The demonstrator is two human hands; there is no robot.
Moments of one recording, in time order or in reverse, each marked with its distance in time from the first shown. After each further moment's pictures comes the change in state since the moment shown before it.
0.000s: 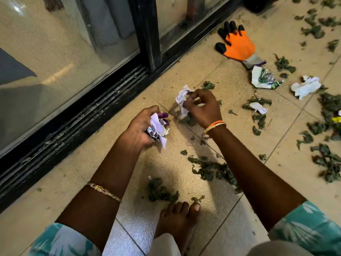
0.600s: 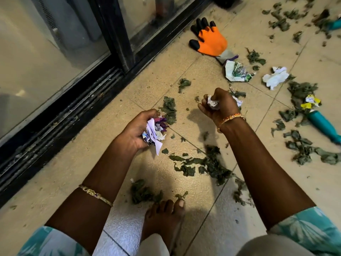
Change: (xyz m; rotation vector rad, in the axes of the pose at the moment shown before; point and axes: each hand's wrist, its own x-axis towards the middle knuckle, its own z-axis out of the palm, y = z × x) left_hand 0.008 -0.022 0.033 0.116 -0.190 0.015; right_hand 0.003 0.010 -0.083 0.887 0.164 0.715
